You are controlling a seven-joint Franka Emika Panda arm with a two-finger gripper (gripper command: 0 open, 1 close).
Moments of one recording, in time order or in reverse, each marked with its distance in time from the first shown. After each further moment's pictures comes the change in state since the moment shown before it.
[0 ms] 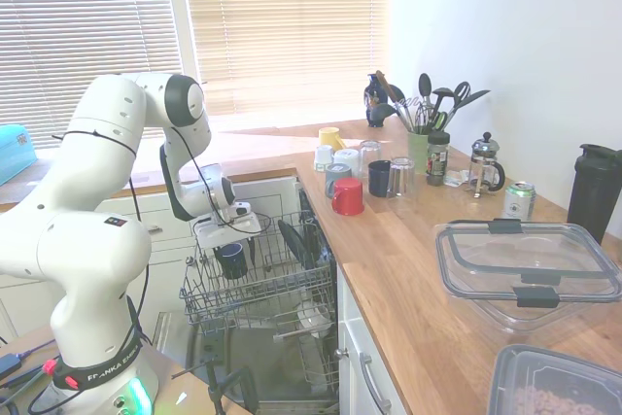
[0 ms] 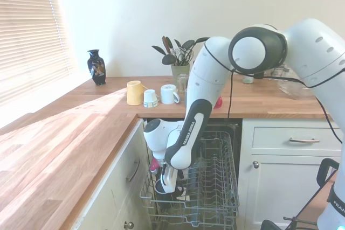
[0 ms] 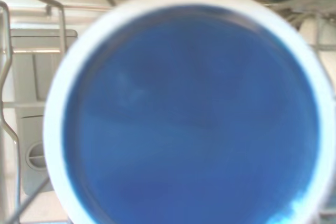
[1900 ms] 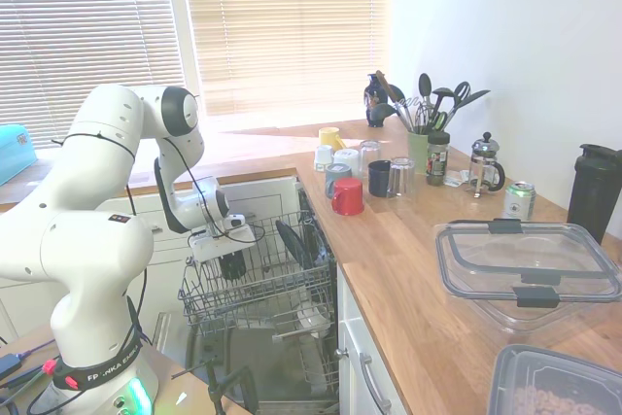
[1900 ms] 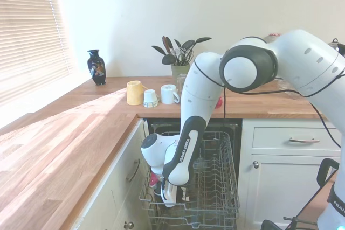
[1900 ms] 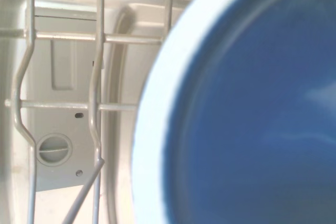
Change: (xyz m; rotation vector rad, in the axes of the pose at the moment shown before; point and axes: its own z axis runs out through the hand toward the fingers) arm -0.012 -0.024 0.031 -0.027 -0.015 -0.051
